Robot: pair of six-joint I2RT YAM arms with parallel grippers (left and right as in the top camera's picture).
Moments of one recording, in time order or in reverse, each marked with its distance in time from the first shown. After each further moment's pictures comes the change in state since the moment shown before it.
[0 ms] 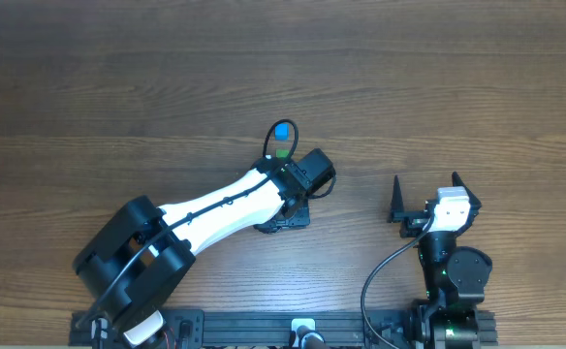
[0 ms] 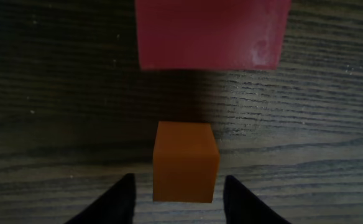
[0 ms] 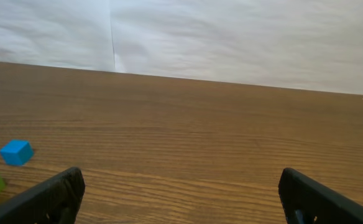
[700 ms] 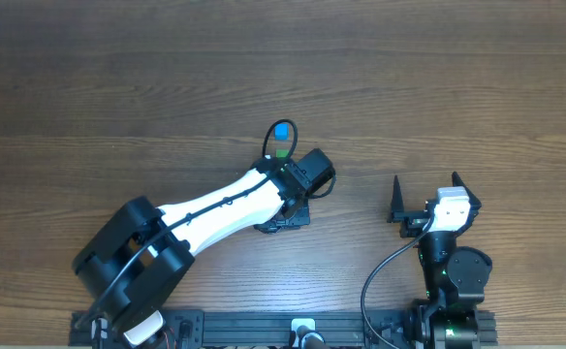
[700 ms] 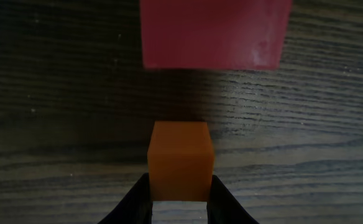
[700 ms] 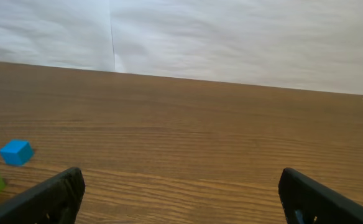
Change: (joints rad) left arm 0.000 -0.008 0.000 0.000 0.000 -0.011; right arm 0.000 0.000 0.000 0.000 0.000 0.000
